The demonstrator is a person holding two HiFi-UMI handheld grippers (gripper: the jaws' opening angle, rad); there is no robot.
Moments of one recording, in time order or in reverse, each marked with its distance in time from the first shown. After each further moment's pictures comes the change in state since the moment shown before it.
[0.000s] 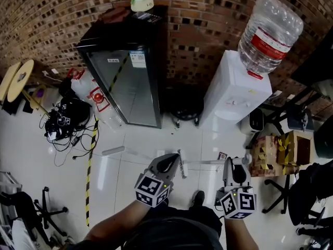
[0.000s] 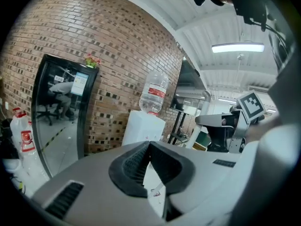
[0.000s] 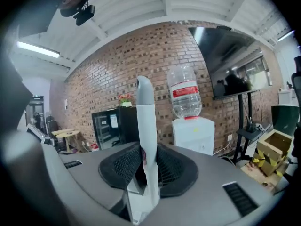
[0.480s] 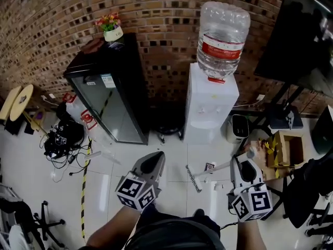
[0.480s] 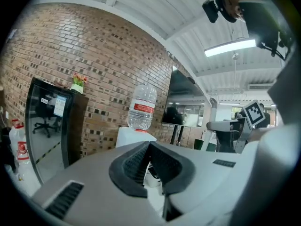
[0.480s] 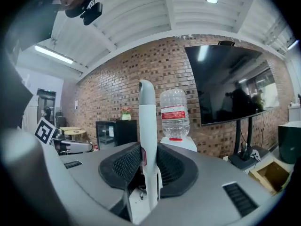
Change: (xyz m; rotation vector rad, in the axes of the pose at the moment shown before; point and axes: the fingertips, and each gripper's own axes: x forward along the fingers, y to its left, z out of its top) left arm 0.047 -0.197 0.086 0.052 -0.150 0.044; right arm -0.137 -0.190 0.123 -0.103 -0.094 0.099
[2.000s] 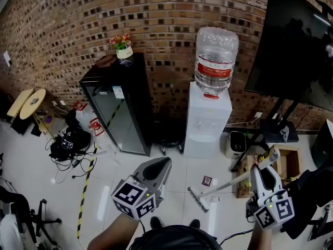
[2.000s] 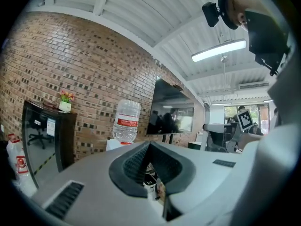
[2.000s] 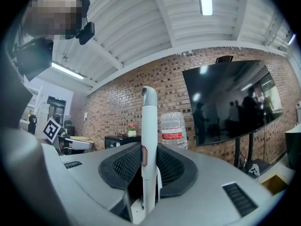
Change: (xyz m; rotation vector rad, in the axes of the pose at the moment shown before) left arm -0.070 -0.161 0.095 0.068 -0.051 -0.058; right arm -0.161 -0.055 0.119 -0.004 -0.142 0.085
